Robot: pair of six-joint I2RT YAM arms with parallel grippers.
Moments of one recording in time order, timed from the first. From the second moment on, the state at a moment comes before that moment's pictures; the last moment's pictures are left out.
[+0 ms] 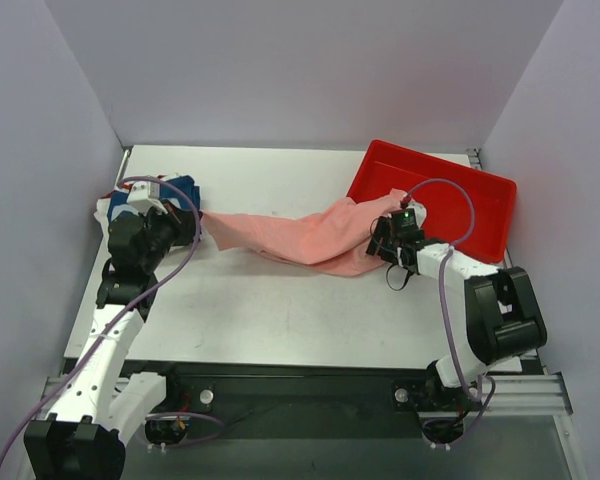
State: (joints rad) left arm -0.09 0.88 0.73 0.01 0.22 -0.44; right arm 0.26 1.52 0.75 -0.11 0.18 0.52
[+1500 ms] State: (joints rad) left arm 0.07 0.99 0.91 -0.08 0.30 -0.44; right arm 0.58 0.89 0.52 -0.44 0.26 0.62
